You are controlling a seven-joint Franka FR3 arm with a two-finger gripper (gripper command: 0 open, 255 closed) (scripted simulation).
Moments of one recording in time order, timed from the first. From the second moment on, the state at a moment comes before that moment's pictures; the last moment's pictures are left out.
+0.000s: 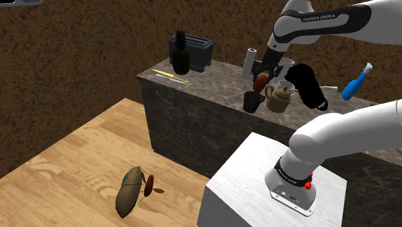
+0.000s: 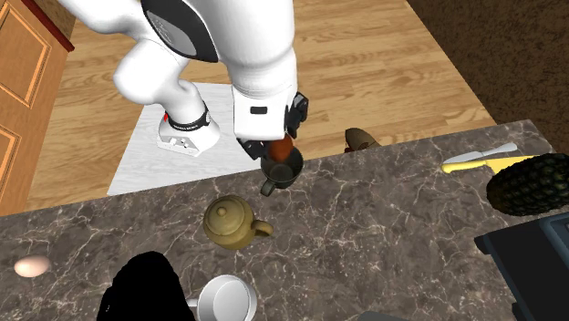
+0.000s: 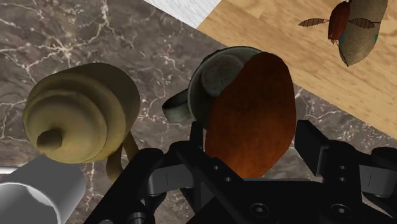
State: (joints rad) arm -0.28 -0.62 -0.32 -2.51 -0.11 1.95 0.27
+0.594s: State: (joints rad) arm -0.28 -0.58 -0.34 -2.61 -0.12 2.09 0.26
